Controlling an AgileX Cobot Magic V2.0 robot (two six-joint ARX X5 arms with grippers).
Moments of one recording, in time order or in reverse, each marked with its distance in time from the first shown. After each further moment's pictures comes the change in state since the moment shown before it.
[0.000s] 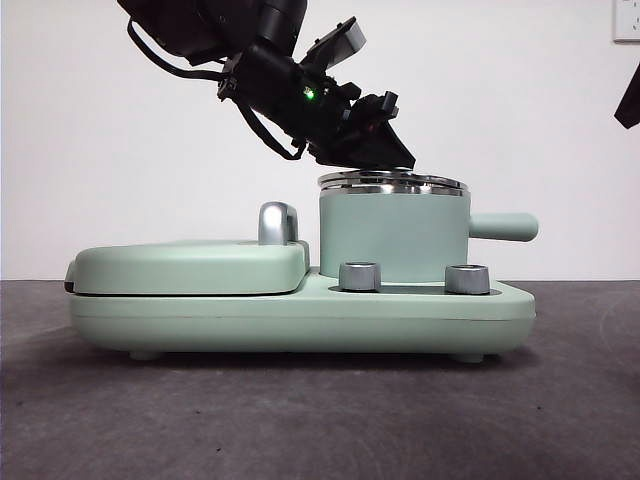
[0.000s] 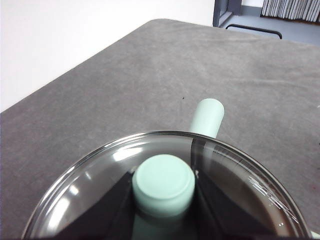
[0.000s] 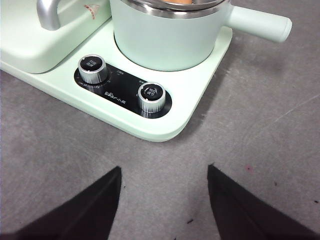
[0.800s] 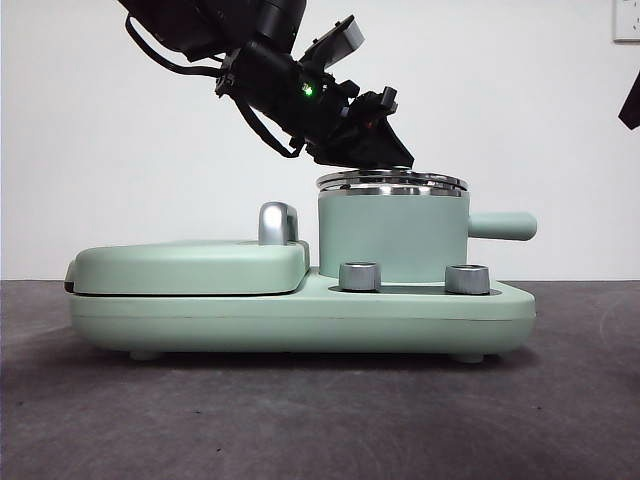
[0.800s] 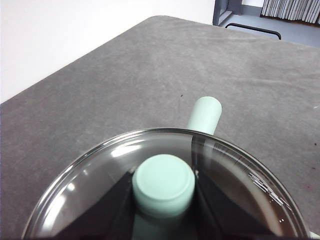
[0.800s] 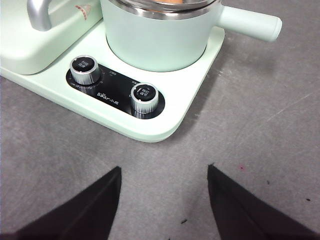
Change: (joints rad) left arm 0.000 -0.012 0.000 -0.034 0.000 -0.020; right arm 0.000 0.000 0.000 0.000 0.025 0.000
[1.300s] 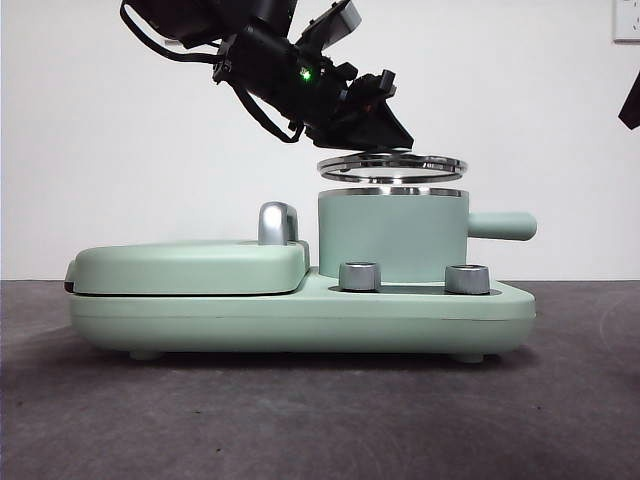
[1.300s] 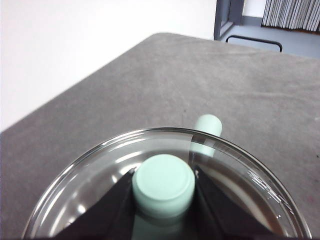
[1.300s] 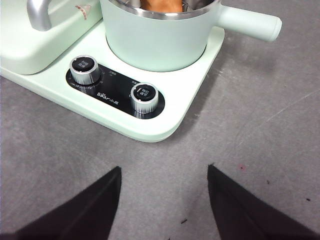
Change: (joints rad) left arm 0.000 -0.026 -0.004 0.048 0.000 0.014; right arm 0.000 0.000 0.000 0.000 0.000 0.000
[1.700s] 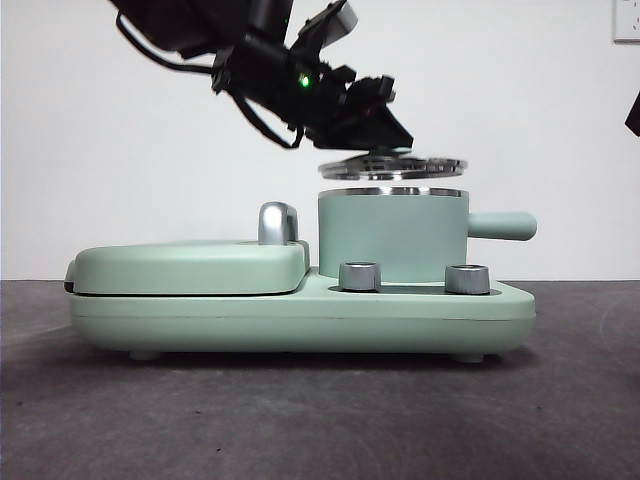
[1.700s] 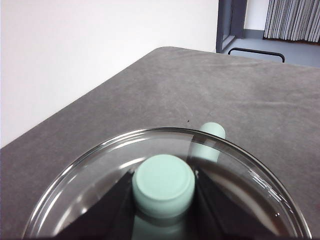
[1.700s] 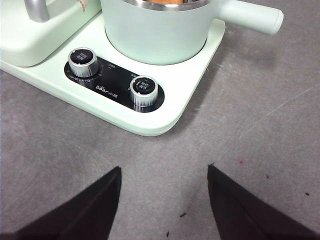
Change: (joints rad) left arm 0.003 -0.001 -0.081 0.138 0.000 -0.014; right arm 0.000 0.000 0.000 -0.021 0.000 0.000
